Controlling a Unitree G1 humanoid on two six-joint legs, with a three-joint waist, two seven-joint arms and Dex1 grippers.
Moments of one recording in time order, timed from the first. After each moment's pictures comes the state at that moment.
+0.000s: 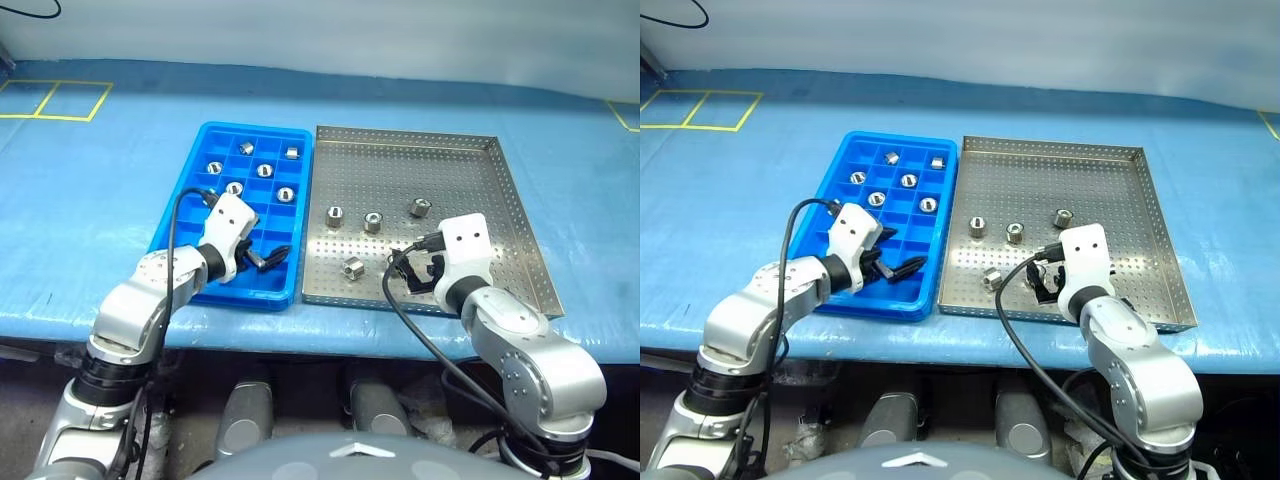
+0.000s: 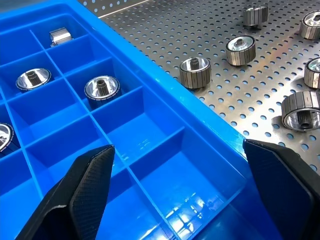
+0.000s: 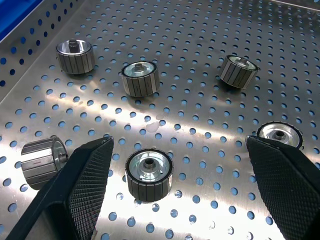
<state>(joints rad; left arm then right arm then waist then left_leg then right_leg) -0.24 0.54 -0.12 -0.42 -0.36 0.86 -0.48 -0.04 -0.26 -0.07 -0.87 0.25 1.32 0.05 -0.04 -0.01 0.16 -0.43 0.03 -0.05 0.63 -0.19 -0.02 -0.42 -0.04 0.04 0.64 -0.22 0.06</state>
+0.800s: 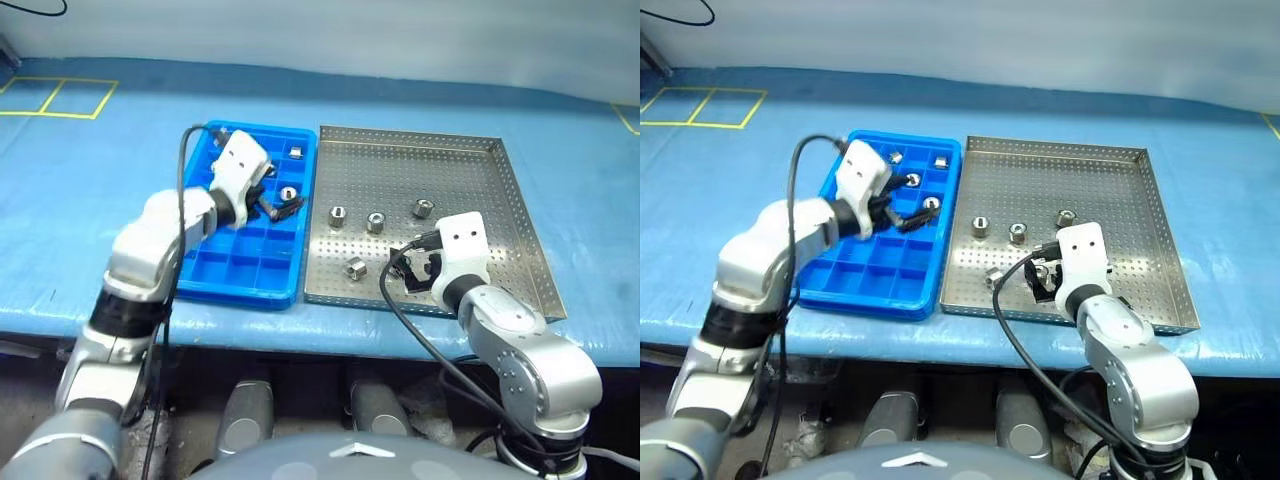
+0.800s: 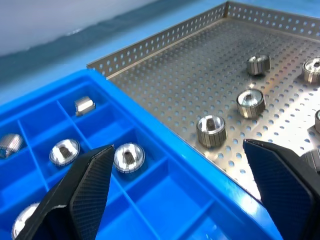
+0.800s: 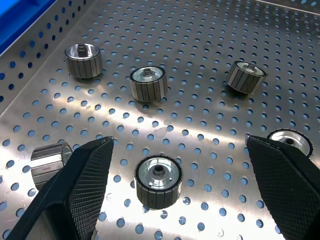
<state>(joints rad) -0.63 0.50 -0.17 -0.12 -0.32 0.75 -0.61 -0.06 -0.24 -0.05 -0.86 0.24 1.31 0.04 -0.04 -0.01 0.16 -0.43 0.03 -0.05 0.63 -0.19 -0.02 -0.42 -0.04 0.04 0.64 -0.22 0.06</state>
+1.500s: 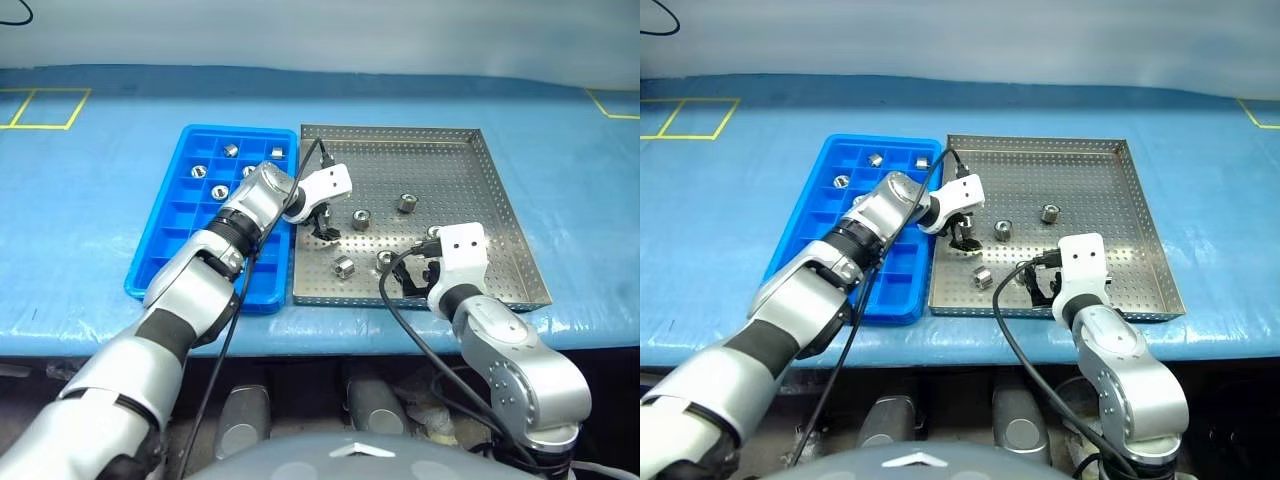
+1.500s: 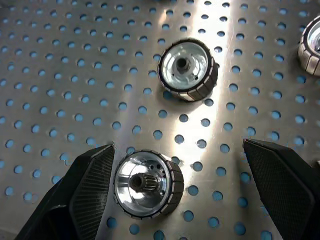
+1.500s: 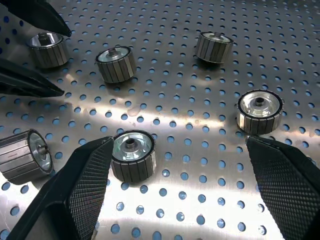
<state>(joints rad) -1.13 0.16 -0.54 1.01 0.11 0.30 -0.93 0.02 -0.17 -0.05 -0.88 0.19 1.27 0.00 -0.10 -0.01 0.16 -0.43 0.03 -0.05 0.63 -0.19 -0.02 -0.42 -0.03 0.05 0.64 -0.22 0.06</state>
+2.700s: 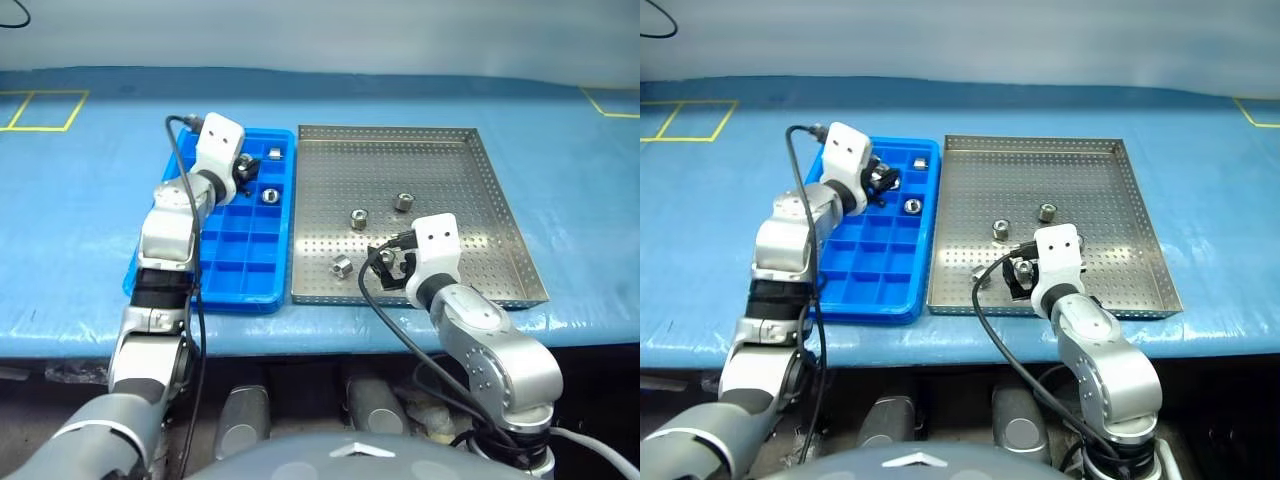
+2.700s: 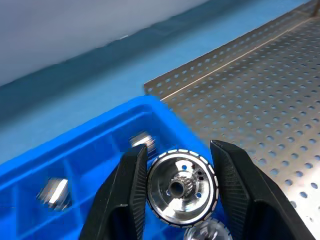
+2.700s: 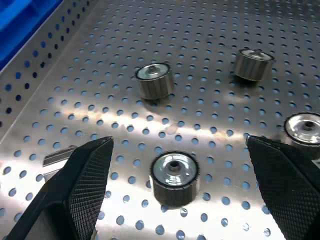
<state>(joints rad) -0.60 0.28 0.07 0.05 0.05 0.69 -0.38 -0.06 -0.14 0.07 -0.79 0.17 1.22 0.03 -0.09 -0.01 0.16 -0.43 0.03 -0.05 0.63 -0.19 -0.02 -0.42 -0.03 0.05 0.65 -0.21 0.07</state>
